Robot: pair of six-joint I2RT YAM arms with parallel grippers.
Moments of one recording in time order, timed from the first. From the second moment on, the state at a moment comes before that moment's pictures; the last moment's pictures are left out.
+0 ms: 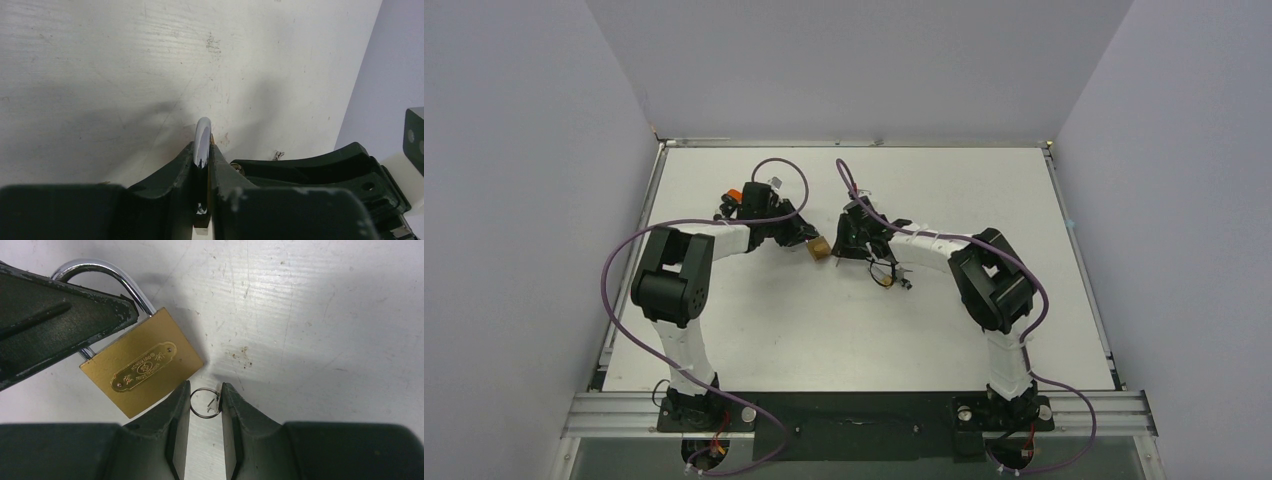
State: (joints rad) left arm -0.26 1.92 1.08 0.10 0.43 -0.83; right arm 0.69 2.02 1.33 -0.13 0.00 0.67
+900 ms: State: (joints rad) left arm -0.20 1.90 1.41 -0.30 0.05 -0.66; right arm 0.69 2.05 1.44 -0.19 0.03 0.66
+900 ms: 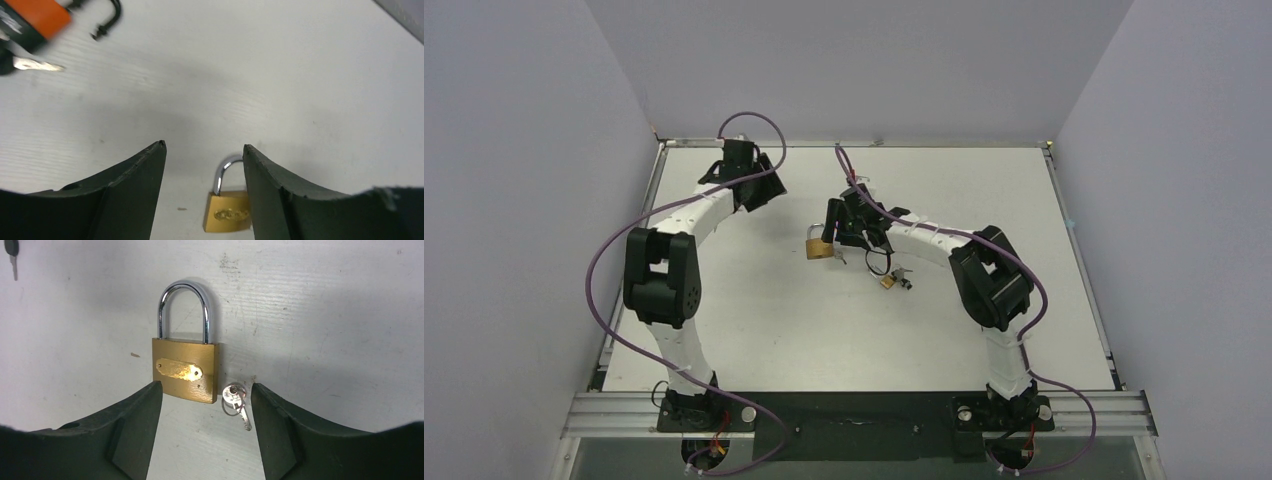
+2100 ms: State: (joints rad) left arm 0.10 2.48 2.15 -0.61 0.17 -0.51; right arm 0.70 1.54 1.07 -0.16 -0.03 0.61
